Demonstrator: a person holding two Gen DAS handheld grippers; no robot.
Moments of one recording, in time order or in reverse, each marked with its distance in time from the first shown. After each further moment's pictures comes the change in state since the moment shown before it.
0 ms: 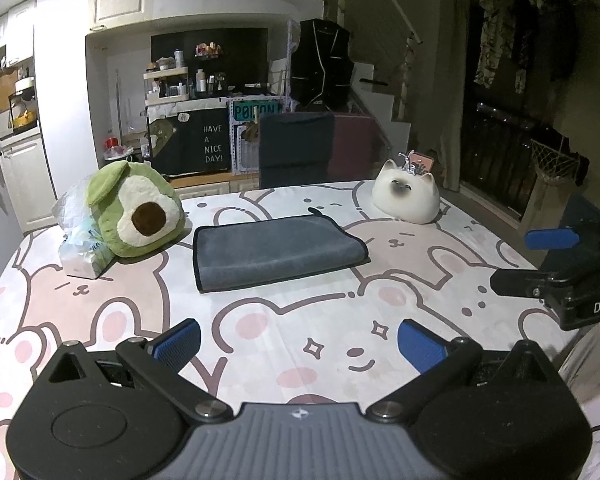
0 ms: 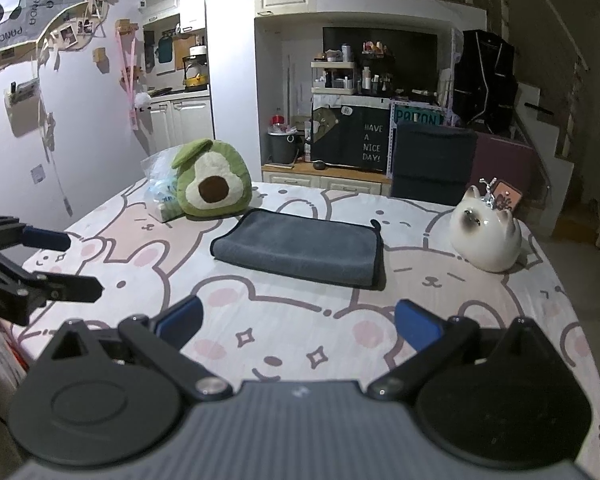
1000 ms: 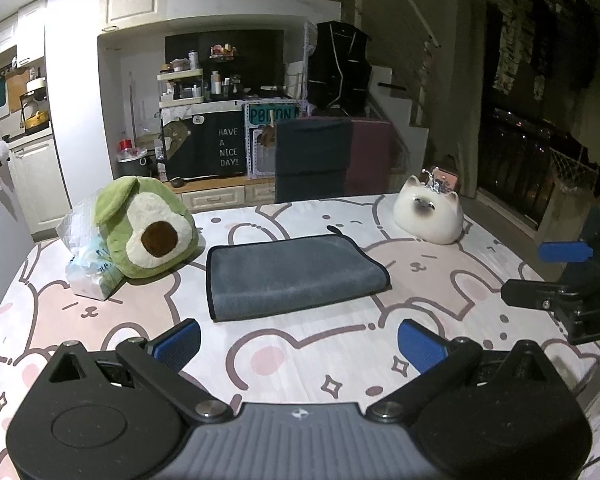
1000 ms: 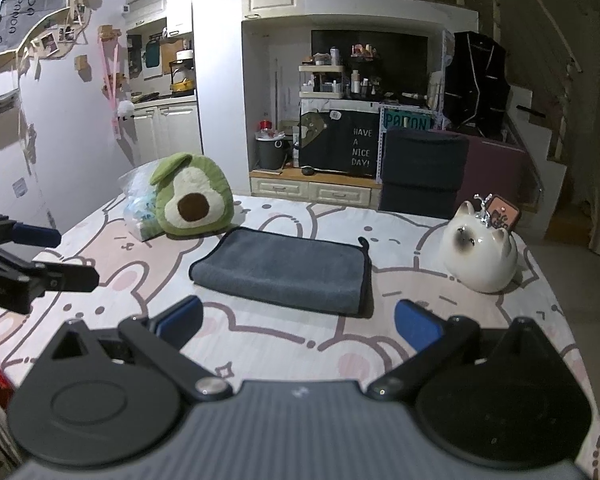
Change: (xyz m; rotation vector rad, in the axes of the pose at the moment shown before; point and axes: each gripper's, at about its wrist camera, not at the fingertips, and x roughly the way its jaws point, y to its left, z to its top) left arm 0.027 0.010 0.041 -0.019 0.003 0.040; right arm 0.020 -0.011 0.023 0.029 -0.012 -0.018
